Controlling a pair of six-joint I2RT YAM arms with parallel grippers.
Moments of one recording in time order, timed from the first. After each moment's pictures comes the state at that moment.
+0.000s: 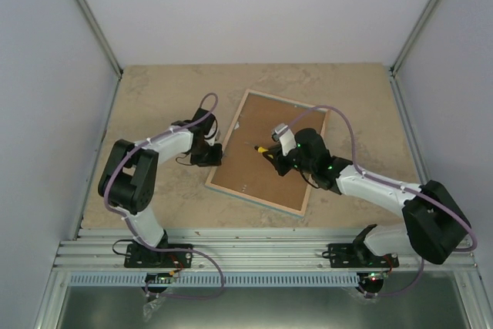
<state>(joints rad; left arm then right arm) -0.38 1.73 1.02 -0.62 0.22 -0.32 0.72 1.35 0.68 0.12 -0.19 0.11</state>
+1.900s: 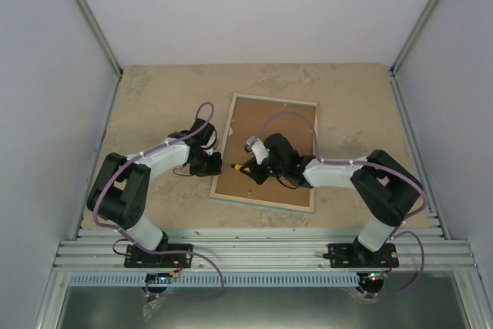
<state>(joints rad) -0.42 1.60 0.87 -0.57 0.24 -0.42 0.83 1.71 0.81 0.22 -0.29 0.16</state>
